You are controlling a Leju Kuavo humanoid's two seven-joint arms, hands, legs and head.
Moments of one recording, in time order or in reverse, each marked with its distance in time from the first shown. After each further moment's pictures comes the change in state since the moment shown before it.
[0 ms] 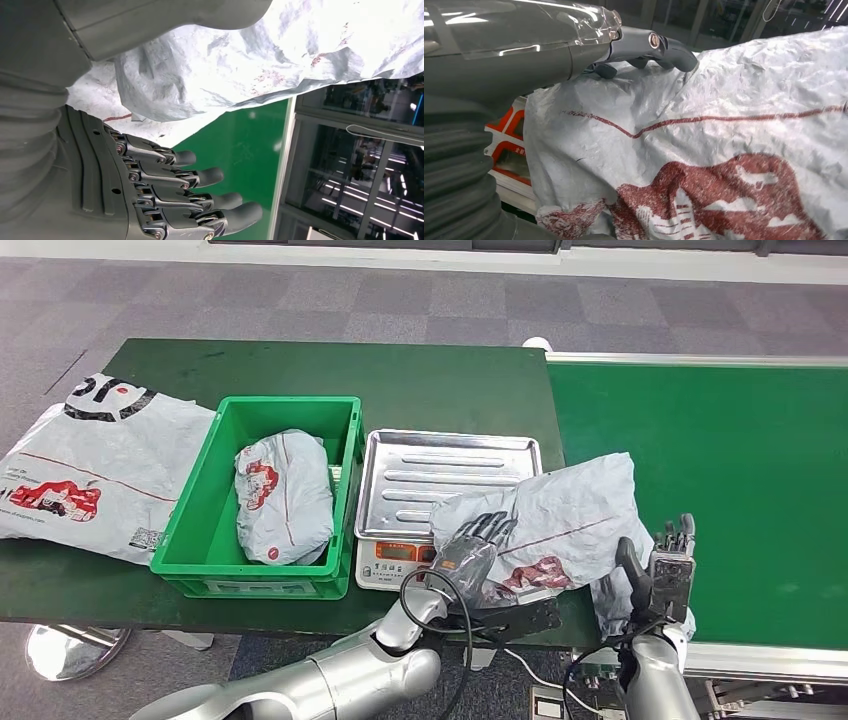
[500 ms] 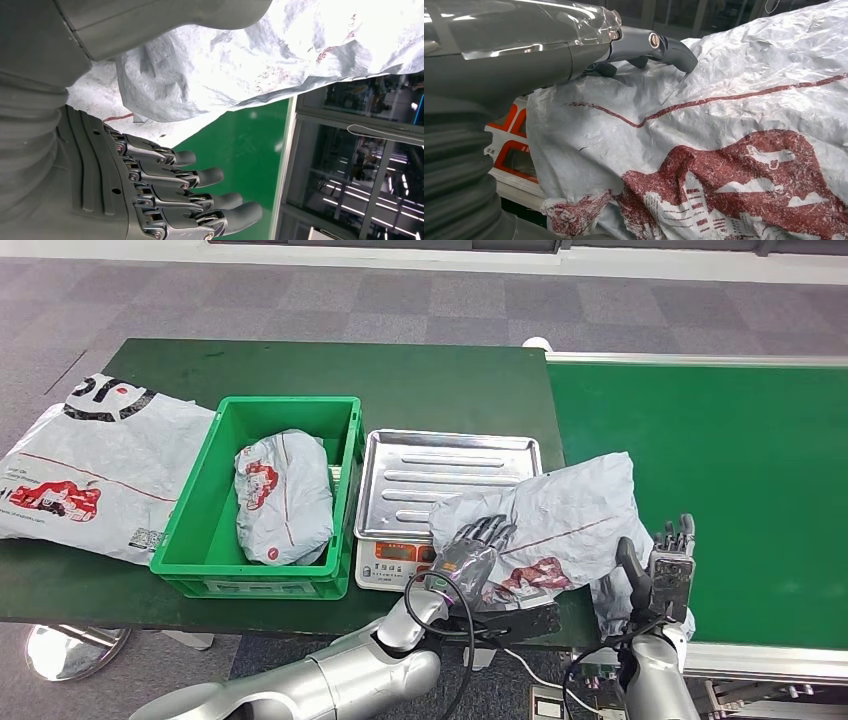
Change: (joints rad) left arm -0.005 0.000 -0.018 0.012 -0.028 -0.040 0.041; right arm -0.001 0.000 0.000 0.004 -0.004 0.000 0.000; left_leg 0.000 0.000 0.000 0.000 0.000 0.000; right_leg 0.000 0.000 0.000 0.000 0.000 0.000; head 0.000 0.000
